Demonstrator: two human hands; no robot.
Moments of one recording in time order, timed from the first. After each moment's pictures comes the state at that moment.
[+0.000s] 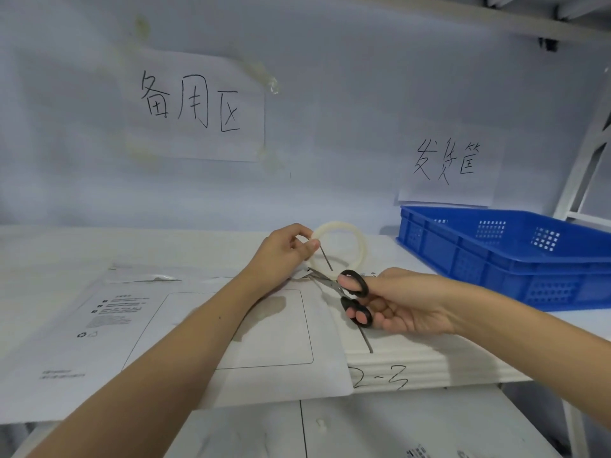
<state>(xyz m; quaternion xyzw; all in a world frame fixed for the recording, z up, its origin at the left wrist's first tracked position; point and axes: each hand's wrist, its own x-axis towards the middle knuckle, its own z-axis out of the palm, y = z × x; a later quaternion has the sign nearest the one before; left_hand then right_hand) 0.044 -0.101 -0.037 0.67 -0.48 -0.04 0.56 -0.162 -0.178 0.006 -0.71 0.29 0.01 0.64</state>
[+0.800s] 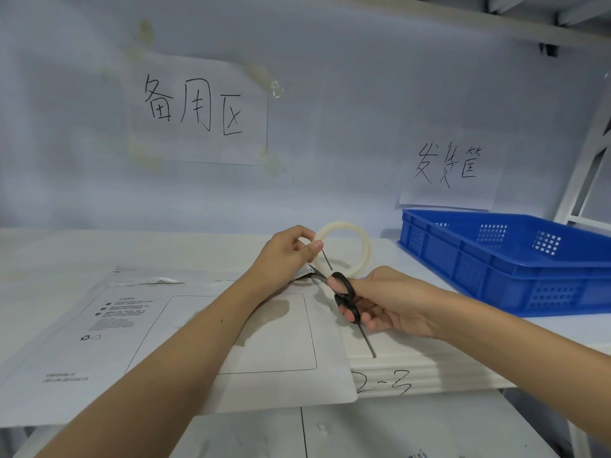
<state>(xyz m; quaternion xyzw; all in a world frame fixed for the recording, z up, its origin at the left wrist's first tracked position) 0.042 -0.102 -0.035 0.65 -0.48 -0.07 0.58 -0.148 -0.167 0.001 -0.76 0.27 -0.05 0.59</state>
